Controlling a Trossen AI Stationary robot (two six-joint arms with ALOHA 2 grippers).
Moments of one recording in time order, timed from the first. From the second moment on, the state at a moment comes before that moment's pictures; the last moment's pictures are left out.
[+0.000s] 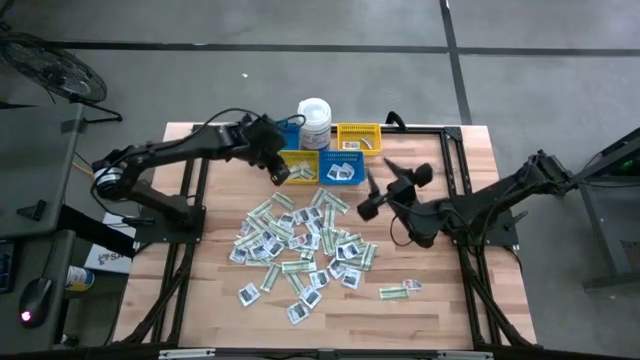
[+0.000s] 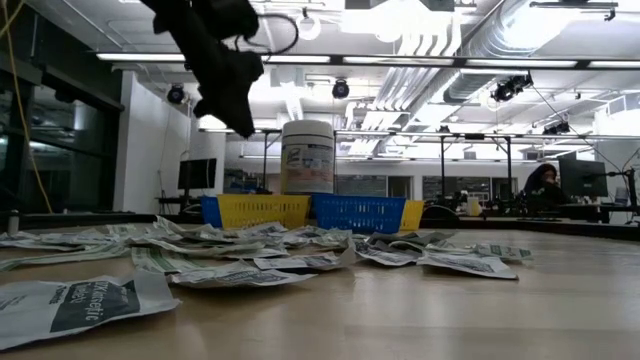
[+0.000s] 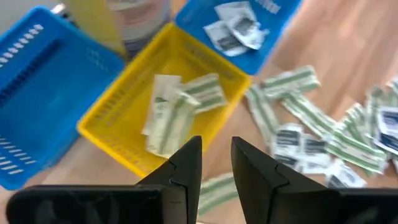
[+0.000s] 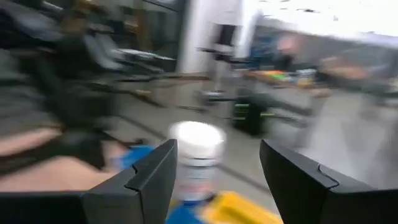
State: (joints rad) left arm 0.43 1.36 1.10 -0.65 0.02 -0.21; right arm 0.40 1.32 1.03 0.20 1.36 0.00
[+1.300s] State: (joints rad) left arm -0.38 1.30 1.10 -0.68 -0.35 -0.51; right arm 0.71 1.32 0.72 -0.73 -0.11 1.22
